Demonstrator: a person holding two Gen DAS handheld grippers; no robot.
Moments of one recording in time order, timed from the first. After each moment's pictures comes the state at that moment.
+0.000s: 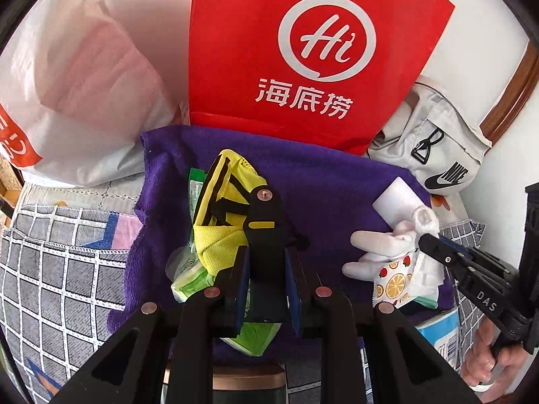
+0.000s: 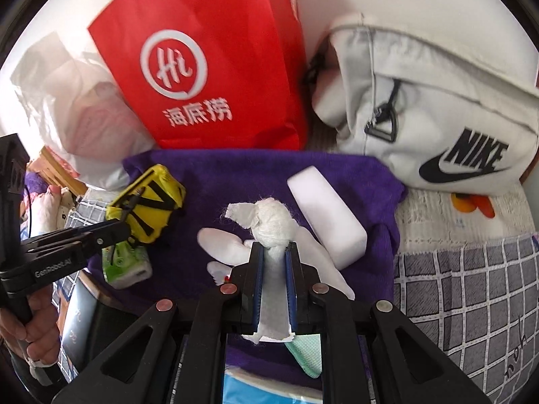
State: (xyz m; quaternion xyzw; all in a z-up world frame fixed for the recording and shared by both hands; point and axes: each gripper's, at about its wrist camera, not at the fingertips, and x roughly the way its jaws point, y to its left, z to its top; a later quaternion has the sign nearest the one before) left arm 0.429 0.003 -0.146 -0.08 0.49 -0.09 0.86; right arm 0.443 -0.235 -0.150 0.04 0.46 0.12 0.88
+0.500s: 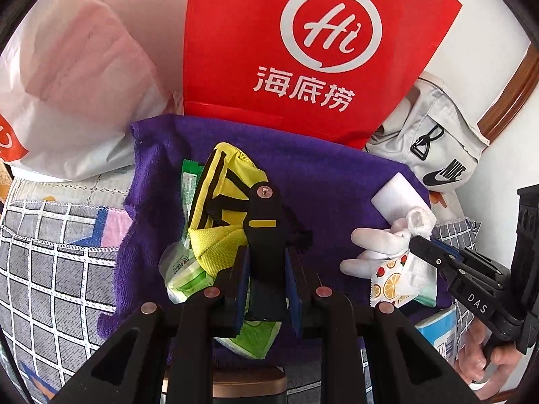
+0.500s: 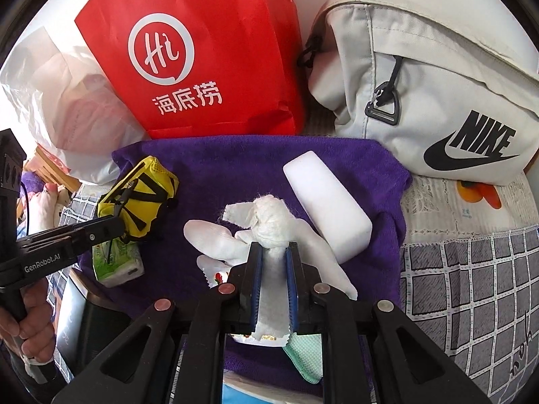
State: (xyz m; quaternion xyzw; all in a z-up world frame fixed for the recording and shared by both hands) left arm 0.435 0.003 -0.156 -0.09 0.51 -0.10 0.85; right arm 0.448 -0.234 -0.160 0.04 0.48 0.12 0.87
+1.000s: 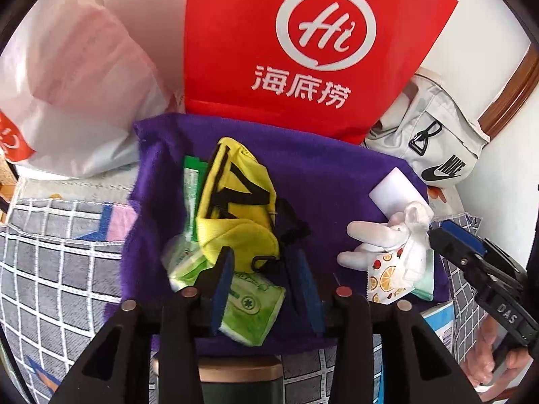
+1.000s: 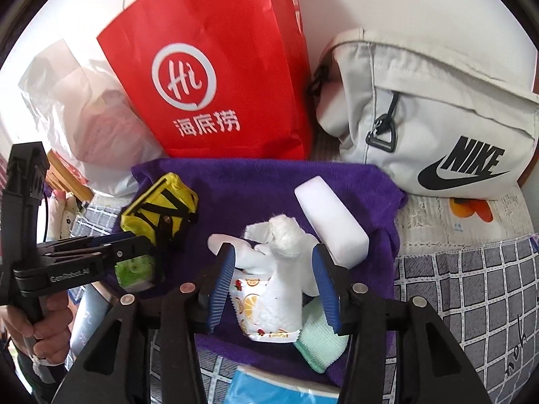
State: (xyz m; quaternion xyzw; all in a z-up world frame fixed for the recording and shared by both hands) left arm 0.429 0.002 -0.146 -0.08 0.52 -0.10 0.85; right arm 0.433 -0.231 -0.129 0.05 0.44 0.13 0.89
